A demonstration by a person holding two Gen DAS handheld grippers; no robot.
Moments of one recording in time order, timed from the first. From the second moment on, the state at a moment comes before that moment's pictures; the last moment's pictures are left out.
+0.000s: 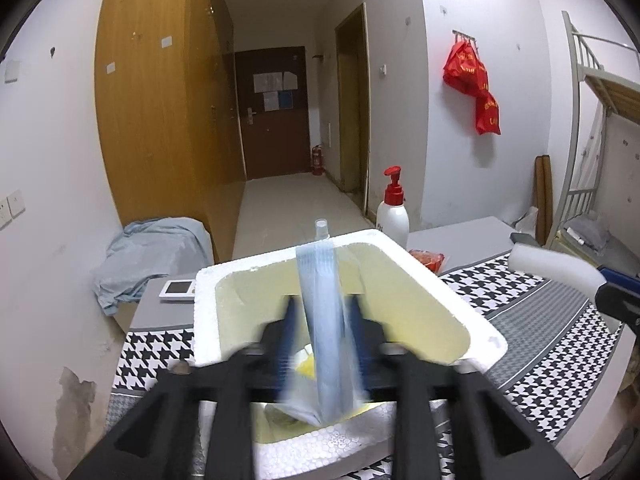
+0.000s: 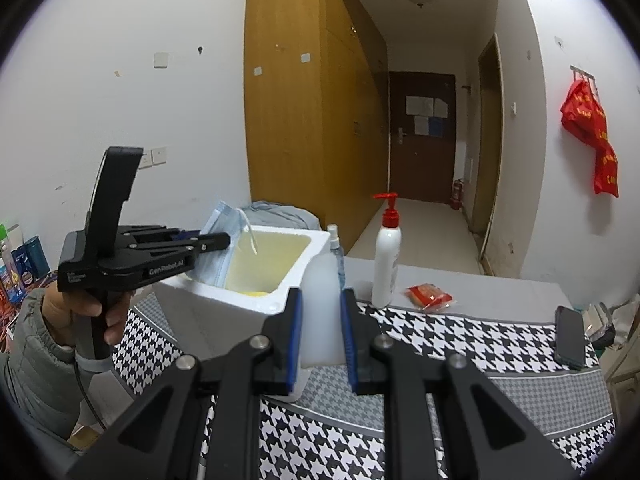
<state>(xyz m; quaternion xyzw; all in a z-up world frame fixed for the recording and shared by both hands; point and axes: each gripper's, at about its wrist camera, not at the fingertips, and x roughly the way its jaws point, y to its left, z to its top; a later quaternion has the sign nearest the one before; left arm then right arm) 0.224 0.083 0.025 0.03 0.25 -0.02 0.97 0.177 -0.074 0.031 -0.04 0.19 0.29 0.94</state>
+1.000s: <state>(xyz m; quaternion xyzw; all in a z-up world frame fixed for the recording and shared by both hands) 0.161 0.132 0.035 0.00 0.18 0.09 0.98 0.191 -0.029 0.043 -0.07 0.18 0.33 0.93</state>
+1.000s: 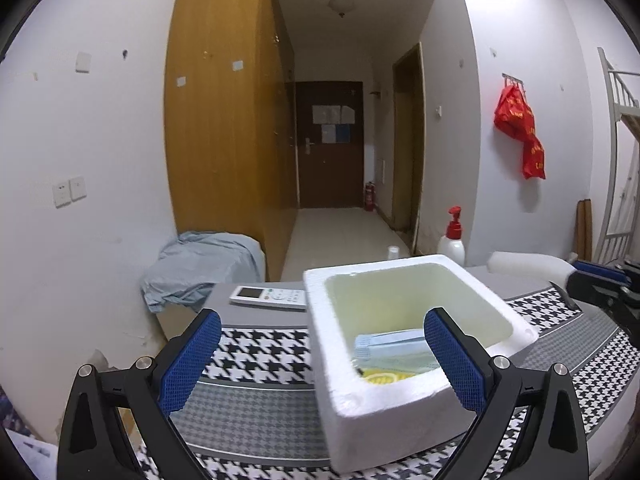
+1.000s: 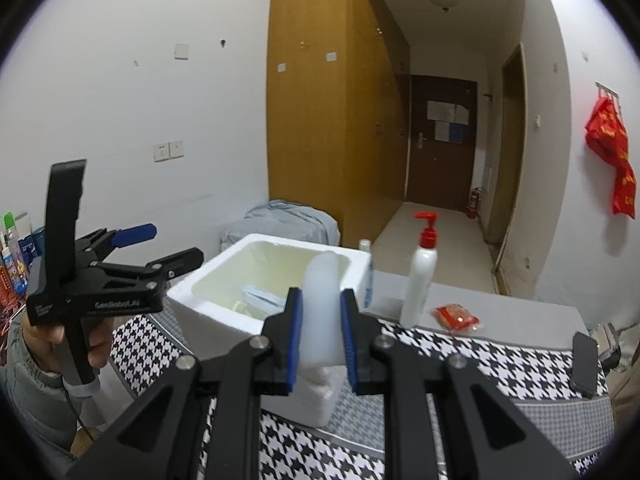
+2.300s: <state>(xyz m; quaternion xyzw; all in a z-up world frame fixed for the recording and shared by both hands) 0.083 0.105 0.033 -0.01 0.14 0.09 0.99 0.159 -0.028 0.038 -0.02 0.18 0.30 0.94</state>
